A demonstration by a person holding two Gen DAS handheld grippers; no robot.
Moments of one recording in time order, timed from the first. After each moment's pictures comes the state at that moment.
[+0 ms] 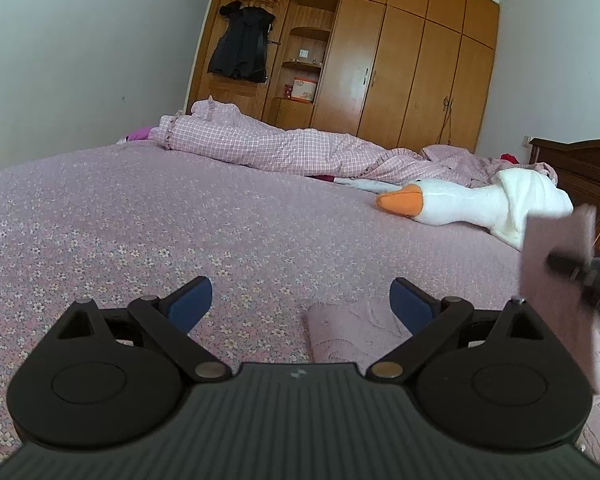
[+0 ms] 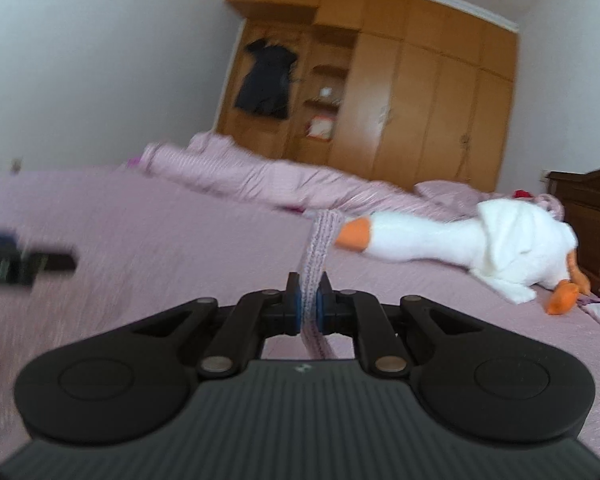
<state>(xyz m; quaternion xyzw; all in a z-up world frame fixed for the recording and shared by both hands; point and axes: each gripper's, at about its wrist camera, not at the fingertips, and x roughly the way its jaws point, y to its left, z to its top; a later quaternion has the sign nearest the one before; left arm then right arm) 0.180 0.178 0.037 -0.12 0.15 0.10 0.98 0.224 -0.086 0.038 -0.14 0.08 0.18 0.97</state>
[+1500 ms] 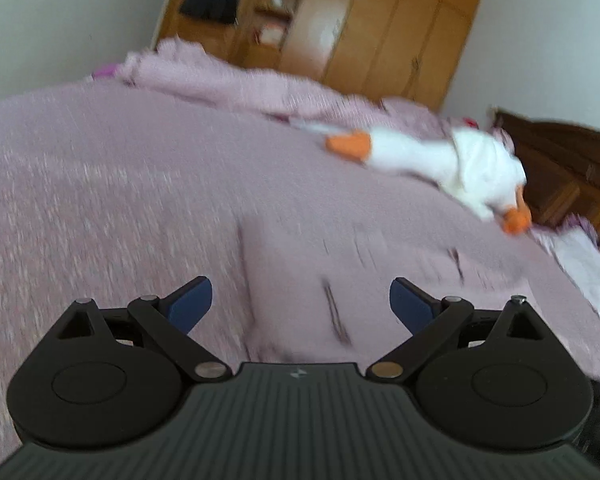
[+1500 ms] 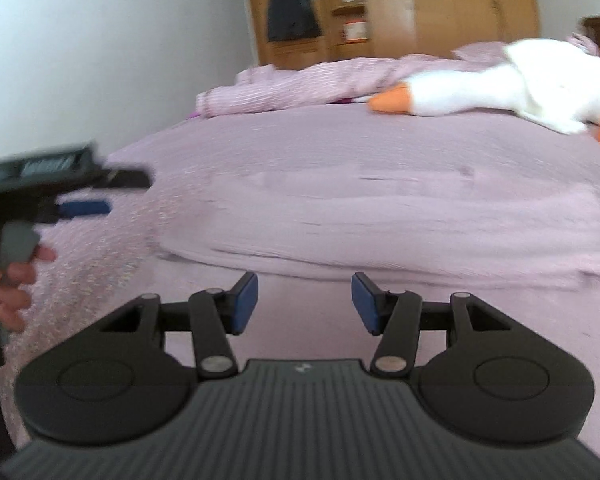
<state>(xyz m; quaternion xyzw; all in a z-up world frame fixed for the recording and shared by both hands) 0.128 0.137 0.030 -0.16 0.24 0.02 0.96 0.135 -0.196 0.007 0.02 0.25 0.26 0.93</state>
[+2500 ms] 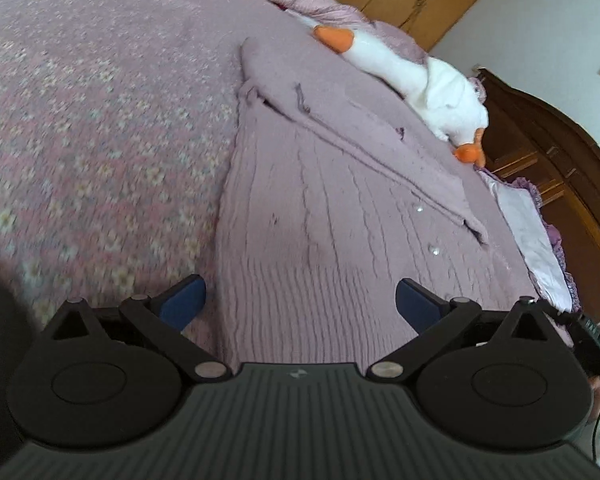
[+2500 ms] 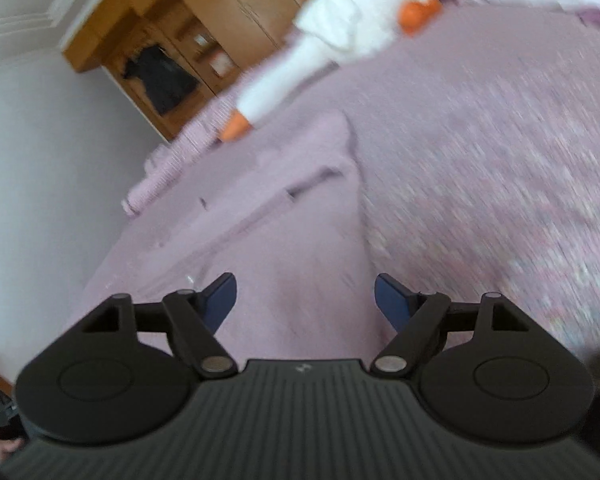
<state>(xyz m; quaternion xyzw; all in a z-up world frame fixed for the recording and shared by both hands) -0.037 0.101 -0.030 -0.29 0.35 -0.04 0.89 0.074 -0.442 -0.030 0.28 0.30 0.15 0.90</state>
